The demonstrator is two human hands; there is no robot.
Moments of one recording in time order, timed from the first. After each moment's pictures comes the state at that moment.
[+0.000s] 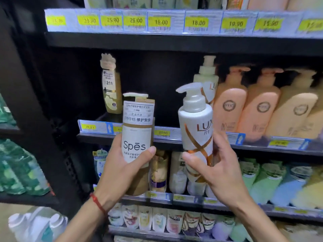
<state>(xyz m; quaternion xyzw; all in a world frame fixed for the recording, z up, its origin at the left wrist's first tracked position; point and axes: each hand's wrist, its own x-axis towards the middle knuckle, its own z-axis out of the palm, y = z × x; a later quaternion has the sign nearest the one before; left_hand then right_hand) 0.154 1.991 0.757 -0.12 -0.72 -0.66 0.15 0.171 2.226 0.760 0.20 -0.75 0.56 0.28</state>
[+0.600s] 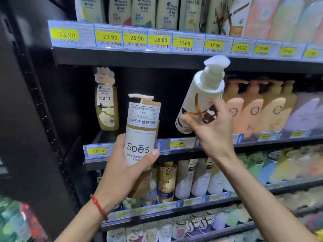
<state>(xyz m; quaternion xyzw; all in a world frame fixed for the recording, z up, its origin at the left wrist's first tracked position) 0.096 1.909 0.786 -0.26 -0.70 -0.66 0.07 0.109 2.146 0.836 0.06 -0.73 0.46 0.50</state>
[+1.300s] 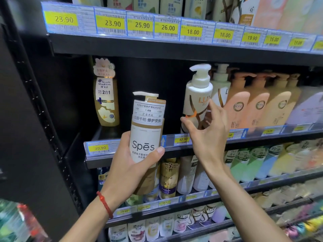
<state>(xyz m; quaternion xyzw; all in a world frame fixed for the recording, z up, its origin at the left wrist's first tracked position) 0.085 1.909 0.777 -0.27 -0.70 -0.66 0.05 0.094 2.124 0.796 -0.09 -0.75 0.35 0.55</state>
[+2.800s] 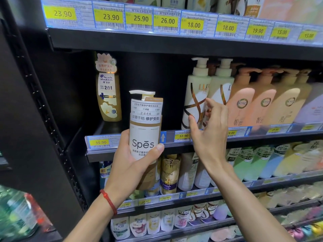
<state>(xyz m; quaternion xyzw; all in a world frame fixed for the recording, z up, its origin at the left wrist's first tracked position) 0.090 1.919 0.769 -0.23 -0.70 -0.68 0.06 0.096 2.134 0.790 -0.07 -0.80 0.27 0.54</state>
